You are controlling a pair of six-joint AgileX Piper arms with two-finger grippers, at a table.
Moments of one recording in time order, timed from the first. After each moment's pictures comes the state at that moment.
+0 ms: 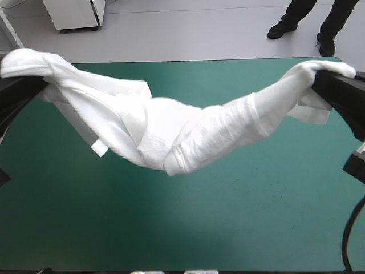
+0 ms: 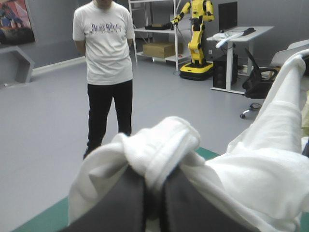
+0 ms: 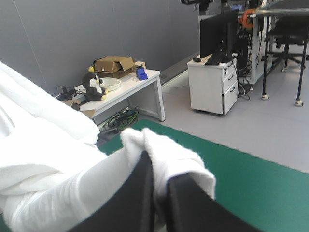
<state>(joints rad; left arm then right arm) -0.47 1.13 -2.26 -0.35 1.25 0.20 0.32 1.06 -2.17 0.42 1.25 -0.02</state>
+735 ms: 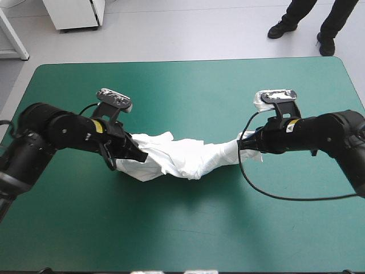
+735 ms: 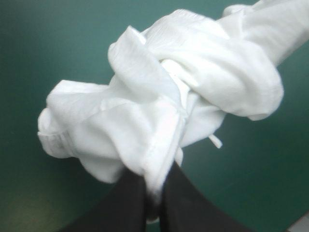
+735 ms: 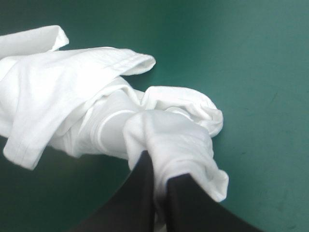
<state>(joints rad) -0.47 1.29 -1.43 -0.14 1.24 0.06 0.32 1.23 -1.28 0.29 1.03 -0.04</state>
